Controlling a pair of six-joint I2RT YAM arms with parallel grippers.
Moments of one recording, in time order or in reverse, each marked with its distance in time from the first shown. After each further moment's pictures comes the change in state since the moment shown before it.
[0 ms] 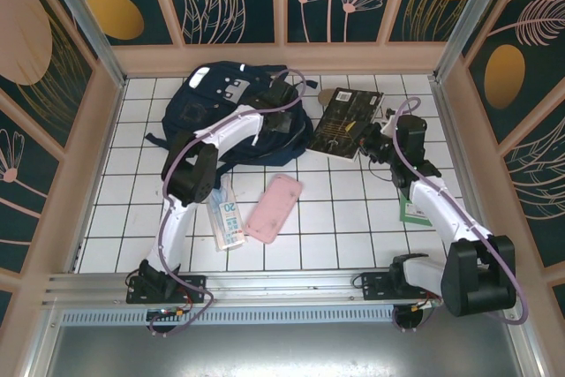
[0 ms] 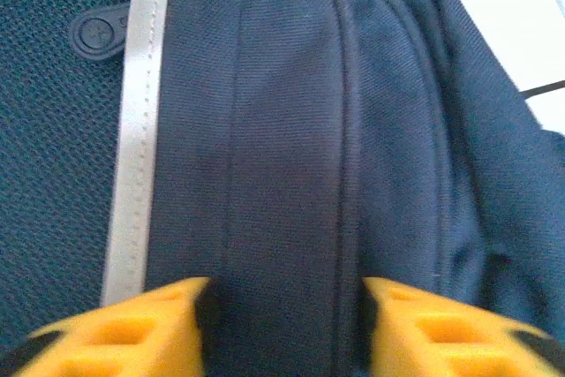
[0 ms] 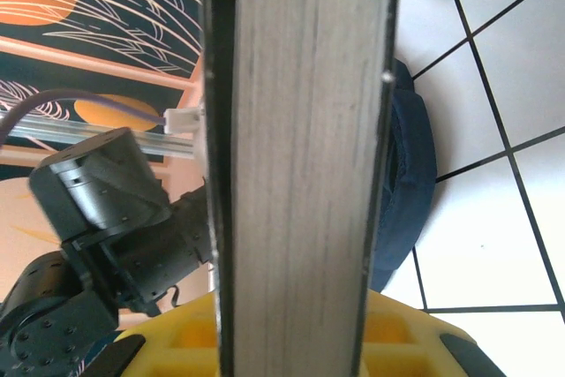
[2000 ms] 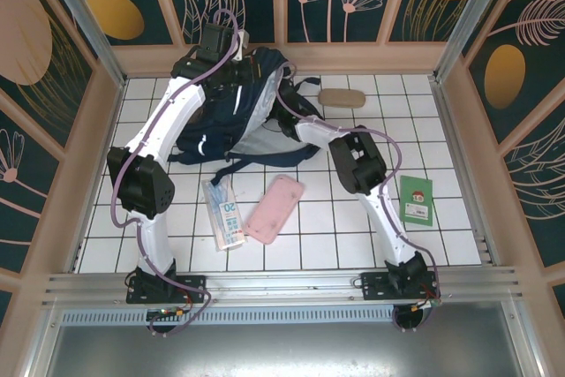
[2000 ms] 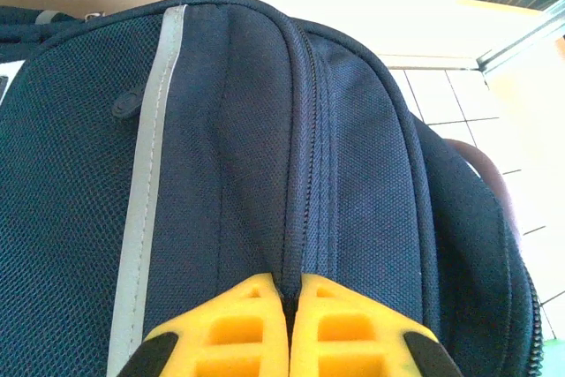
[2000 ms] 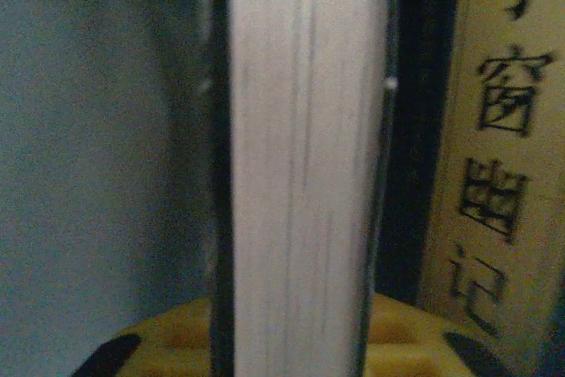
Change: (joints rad) left arm 0.220 -0.344 0.109 -0.123 0.447 -0.133; right arm 0.459 1.343 1.268 0.180 0.241 0.327
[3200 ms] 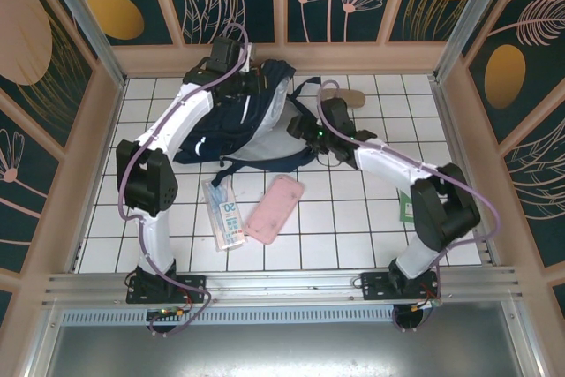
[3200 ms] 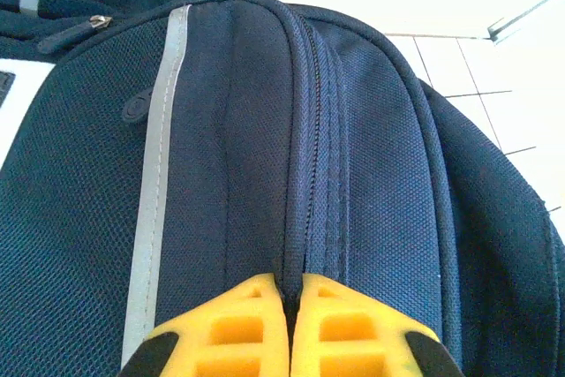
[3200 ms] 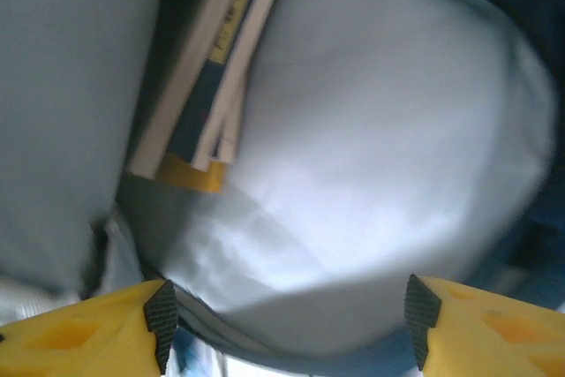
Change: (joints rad) left arm -0.004 0.039 -0.140 0.135 0.032 0.000; right arm -0.059 -0.914 -0.908 -0.390 0.129 -0.459
